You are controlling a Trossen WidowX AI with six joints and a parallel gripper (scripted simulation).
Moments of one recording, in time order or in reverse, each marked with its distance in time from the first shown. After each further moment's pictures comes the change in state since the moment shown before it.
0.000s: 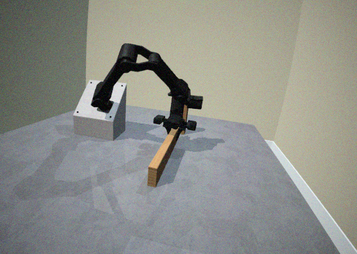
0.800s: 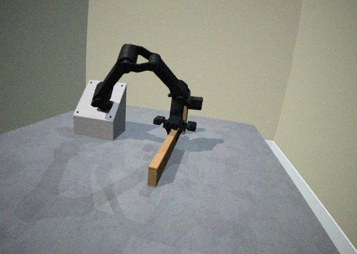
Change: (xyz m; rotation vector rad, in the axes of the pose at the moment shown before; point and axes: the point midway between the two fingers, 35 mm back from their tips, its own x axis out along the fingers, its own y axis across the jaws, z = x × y) arm 0.004 0.000 0.000 -0.001 0.000 0.000
